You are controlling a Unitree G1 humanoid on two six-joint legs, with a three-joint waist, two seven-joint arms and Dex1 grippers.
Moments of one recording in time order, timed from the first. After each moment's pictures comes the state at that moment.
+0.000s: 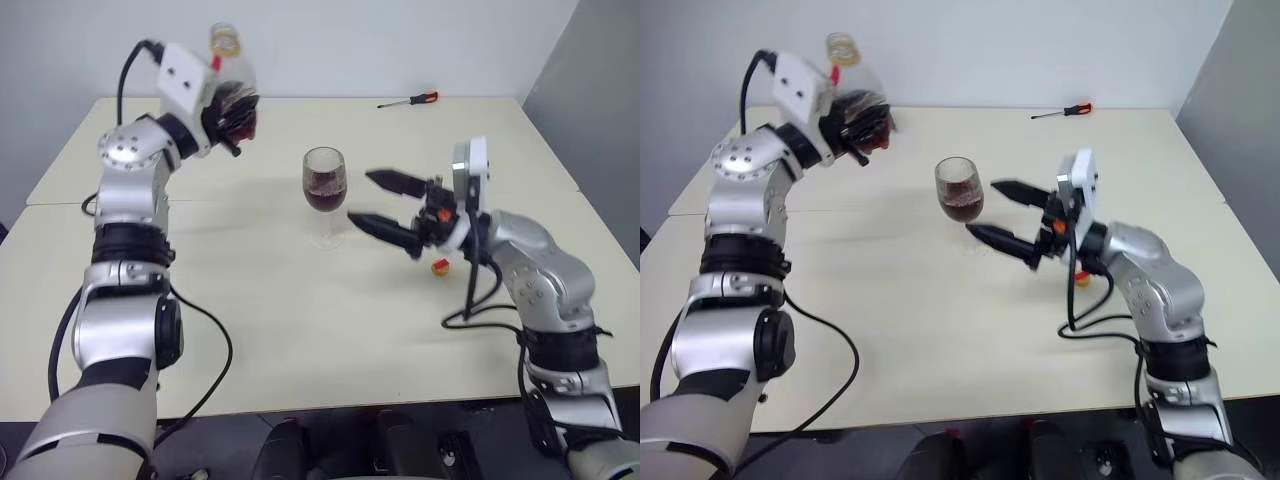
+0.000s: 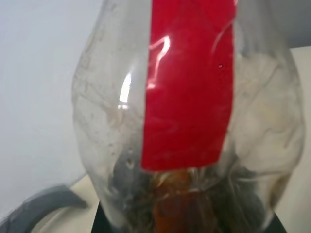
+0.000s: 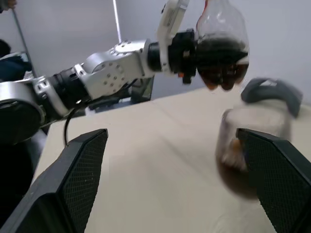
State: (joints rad) left arm -0.99 0.59 0.20 0.63 -0.08 0.04 -0.68; right arm -0.51 -0.42 0.00 -0.31 0.68 0.62 0.88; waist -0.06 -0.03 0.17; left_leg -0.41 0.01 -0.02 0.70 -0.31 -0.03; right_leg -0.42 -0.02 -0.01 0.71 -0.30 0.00
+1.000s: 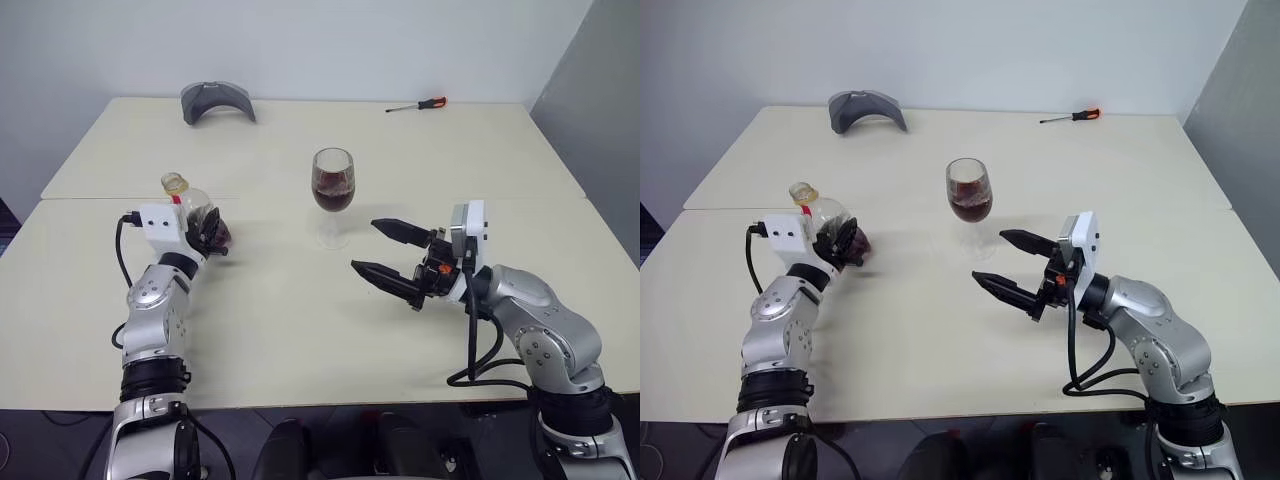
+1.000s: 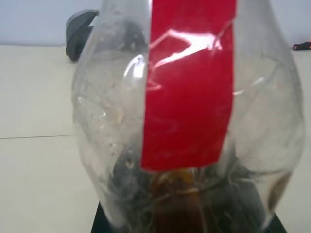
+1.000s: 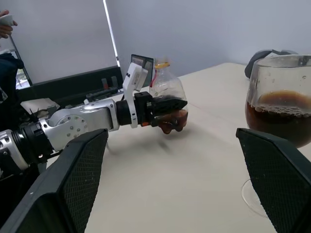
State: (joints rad) left arm -0.42 0.37 0.32 0.30 -0.25 0.10 -0.35; right arm -0.33 -0.40 0.02 -0.45 0.66 0.57 0.75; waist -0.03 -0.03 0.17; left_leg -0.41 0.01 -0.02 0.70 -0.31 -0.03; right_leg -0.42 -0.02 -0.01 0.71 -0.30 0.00
